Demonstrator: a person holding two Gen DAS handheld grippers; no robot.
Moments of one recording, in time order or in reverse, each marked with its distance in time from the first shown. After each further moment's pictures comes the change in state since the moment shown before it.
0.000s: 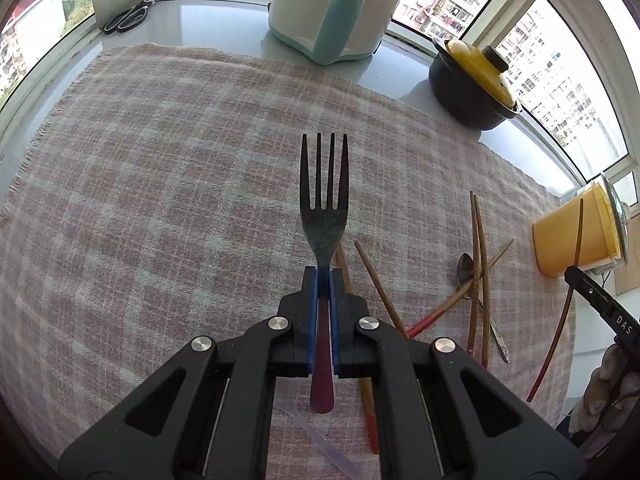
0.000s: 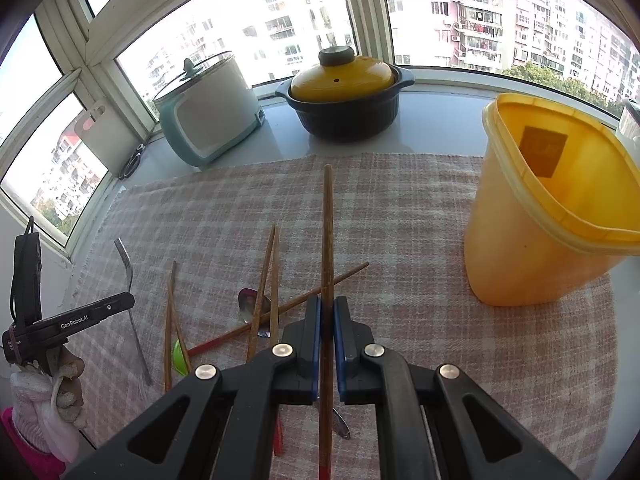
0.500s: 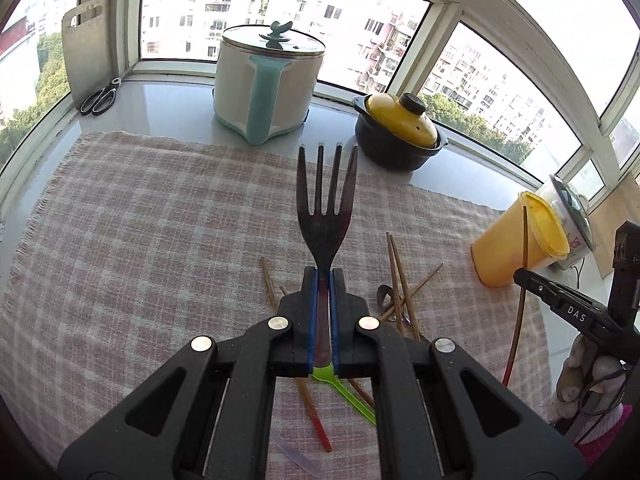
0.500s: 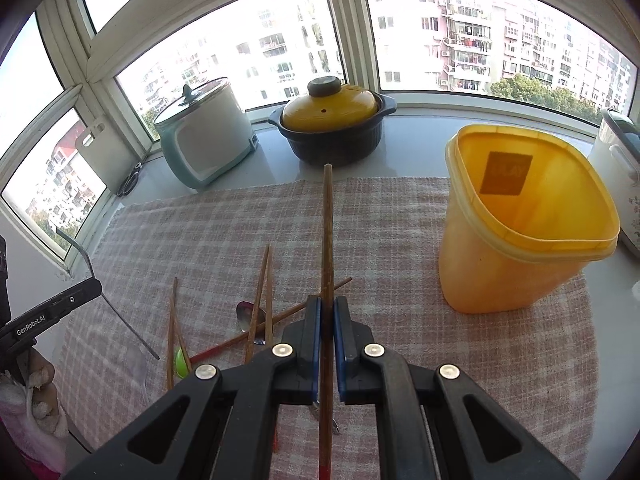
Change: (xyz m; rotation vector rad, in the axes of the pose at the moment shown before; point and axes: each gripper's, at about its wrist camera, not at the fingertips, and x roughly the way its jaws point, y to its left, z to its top) left arm -0.068 -0.052 0.008 0.129 -0.196 -0.094; right arm -0.035 -0.007 0.001 0.009 -0.081 -0.029
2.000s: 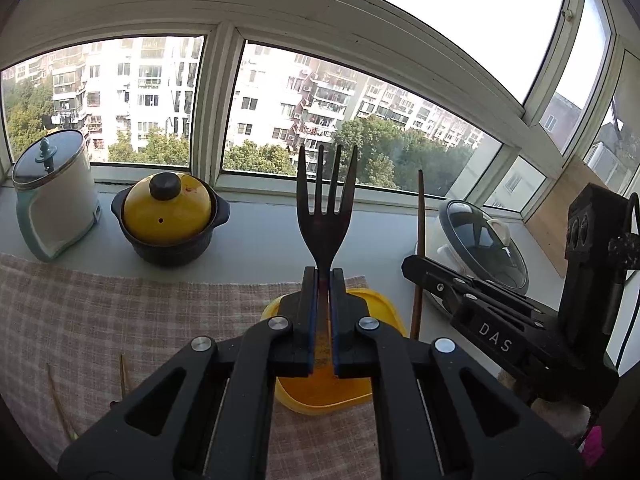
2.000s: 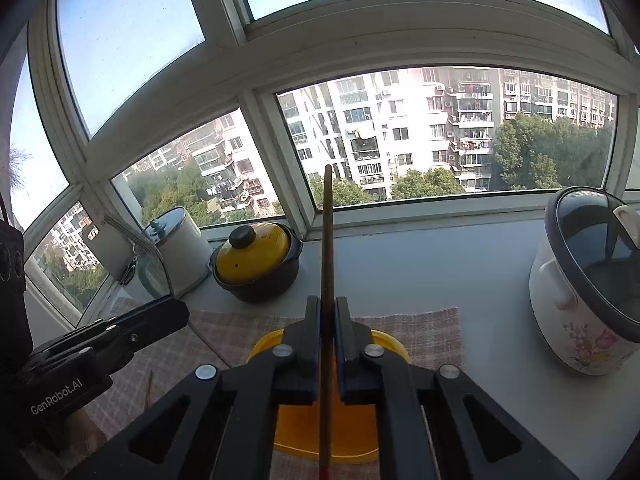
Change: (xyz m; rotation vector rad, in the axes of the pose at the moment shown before) left arm 0.057 -0.306 0.081 0.149 -0.128 -0.183; right arm -0.080 -0.170 0.115 0.021 -0.232 0.059
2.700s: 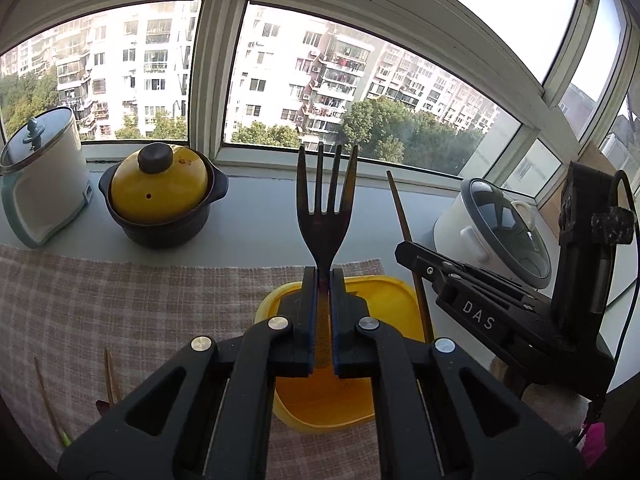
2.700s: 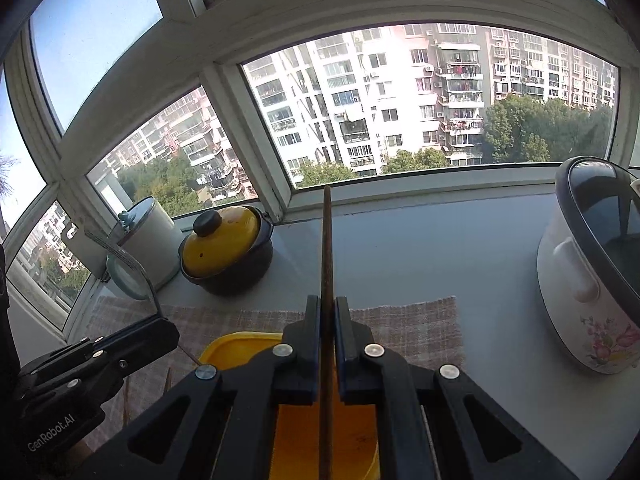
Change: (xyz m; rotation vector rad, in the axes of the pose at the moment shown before) left arm 0.045 0.003 -0.009 -0.005 0.079 0.037; right arm 0.052 -0.030 -0.007 0.047 0.071 -0.025
